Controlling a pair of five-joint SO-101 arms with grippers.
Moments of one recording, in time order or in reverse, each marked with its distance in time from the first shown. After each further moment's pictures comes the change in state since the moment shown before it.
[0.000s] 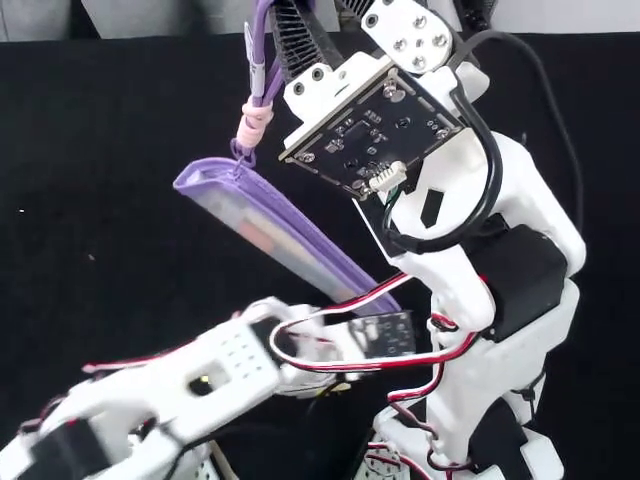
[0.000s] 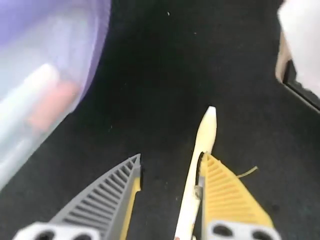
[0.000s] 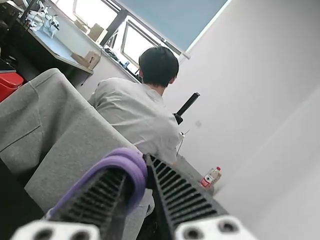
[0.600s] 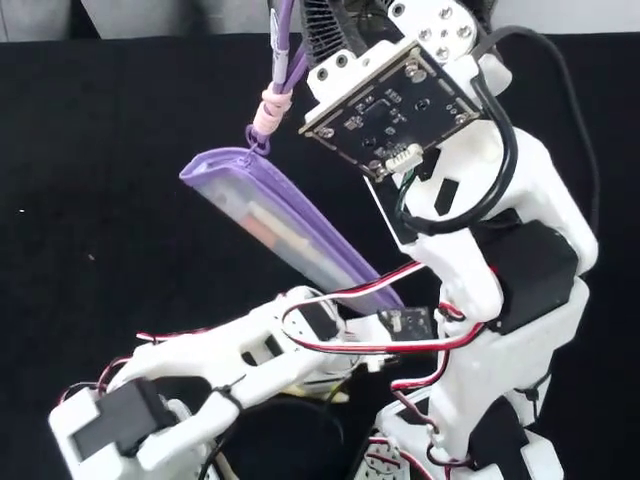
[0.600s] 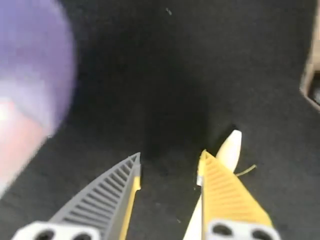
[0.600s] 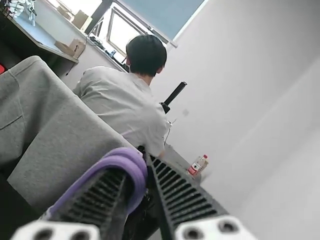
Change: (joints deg) left arm 0.9 20.0 -11.4 1.2 0.0; right arm 4.0 0.0 0.0 0.0 0.0
